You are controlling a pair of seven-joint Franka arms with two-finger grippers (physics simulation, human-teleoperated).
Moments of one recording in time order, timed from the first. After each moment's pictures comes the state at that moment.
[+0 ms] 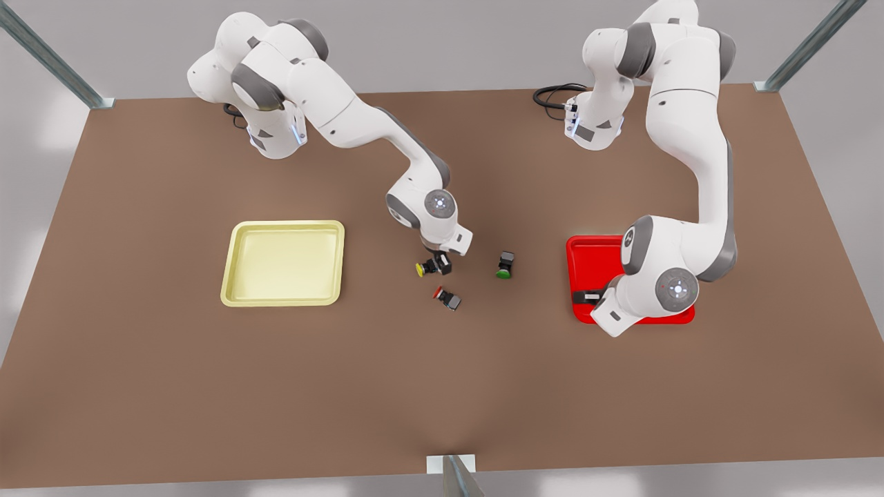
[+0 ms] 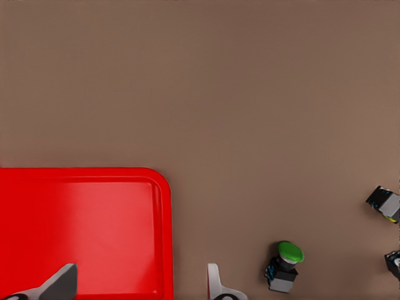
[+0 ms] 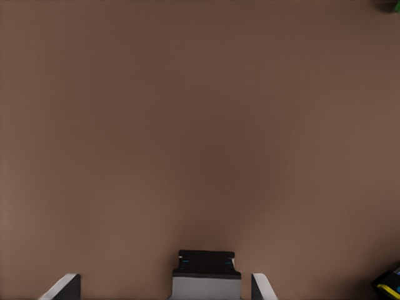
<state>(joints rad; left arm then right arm) -0.23 0.57 0.01 -1.37 -0.08 1.72 -0.17 0.79 0.74 0.09 -1.65 -0.10 2.34 -1.02</state>
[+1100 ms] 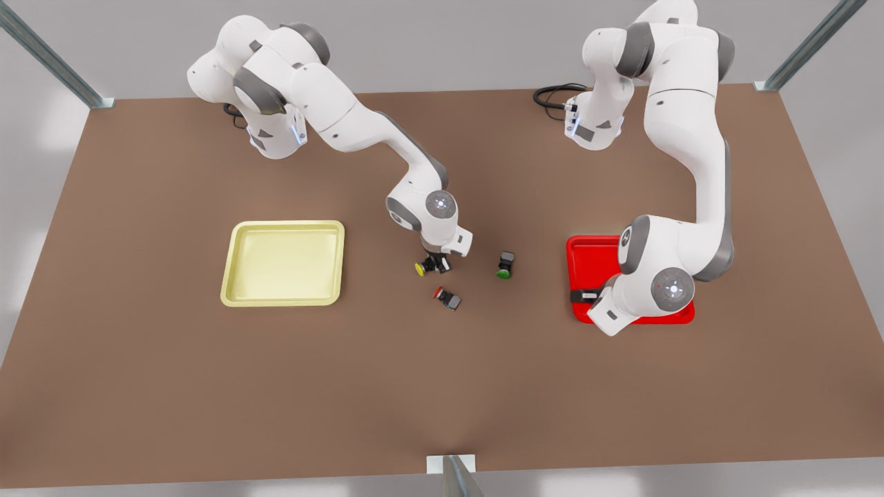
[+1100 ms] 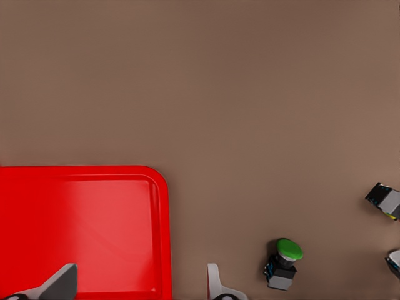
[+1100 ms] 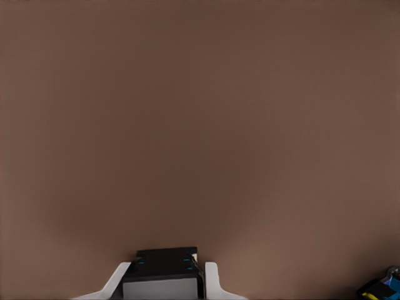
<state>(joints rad) -0.24 0.57 0.01 -1.37 -0.08 1.71 -0.17 0.78 0.77 0.09 -1.64 -0.17 2.37 -1.05</state>
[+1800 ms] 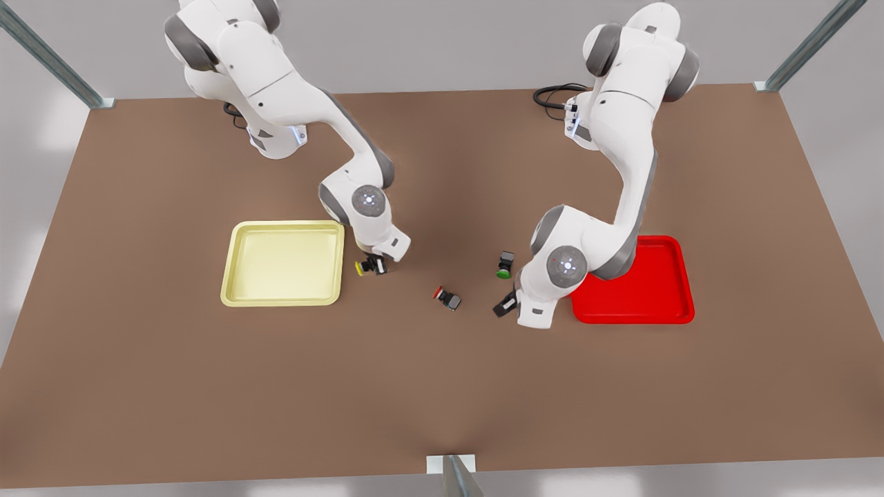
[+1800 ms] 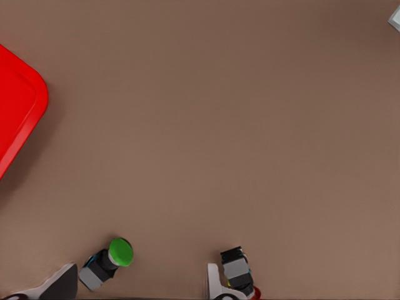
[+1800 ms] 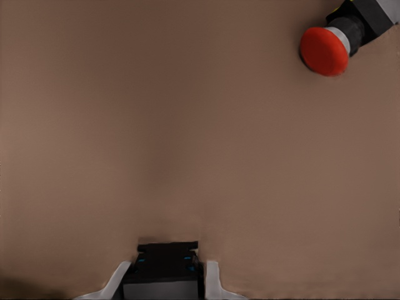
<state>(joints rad) -0.44 0.69 -0.07 -1.28 -0.12 1.91 -1.10 0.54 0.36 0.09 -2.06 -0.17 2.37 -1.08</state>
